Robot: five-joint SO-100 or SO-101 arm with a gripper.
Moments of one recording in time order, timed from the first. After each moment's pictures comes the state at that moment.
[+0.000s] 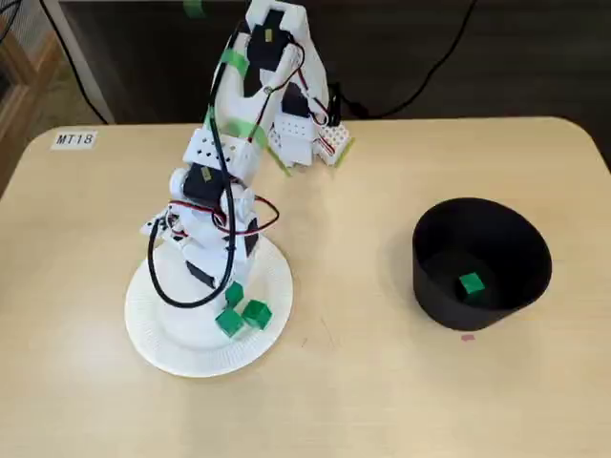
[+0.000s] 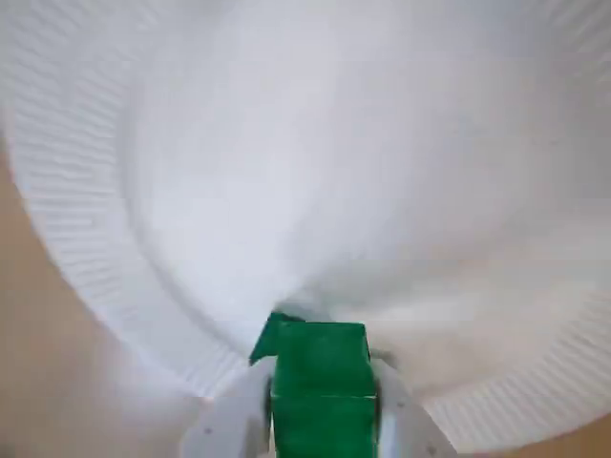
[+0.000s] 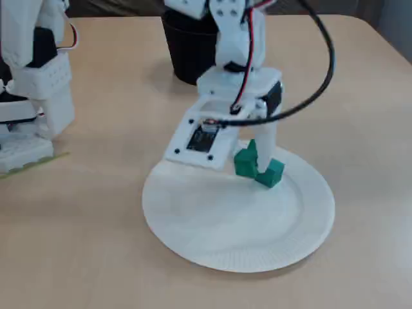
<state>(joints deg) 21.5 78.0 83.9 68.5 6.1</state>
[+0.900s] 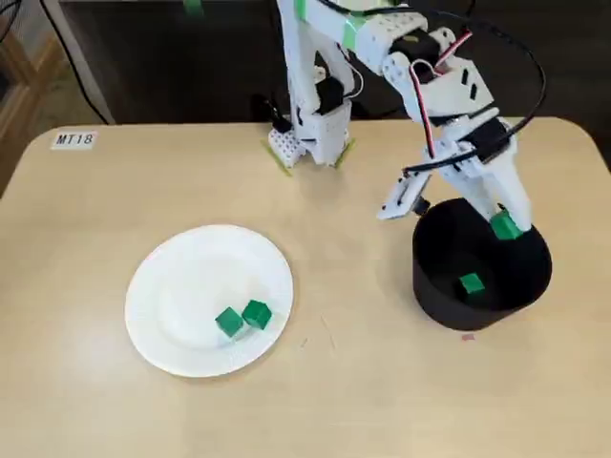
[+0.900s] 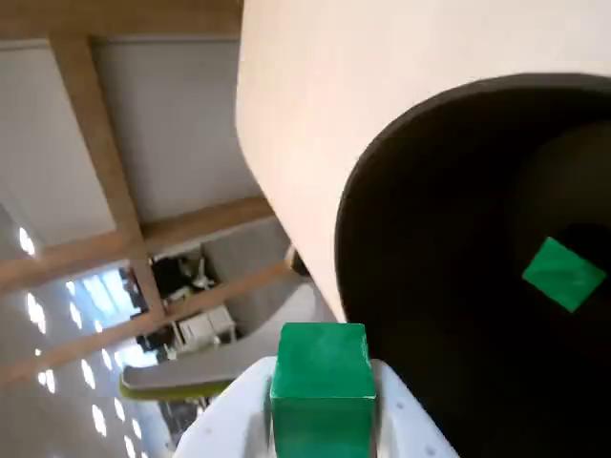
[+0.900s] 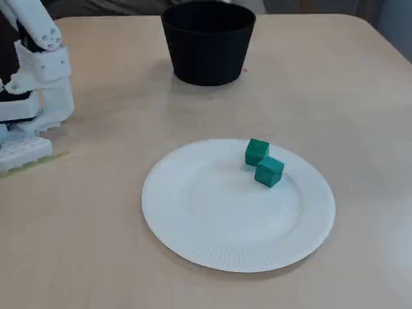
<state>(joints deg) -37.1 109.3 117.0 23.6 1.5</state>
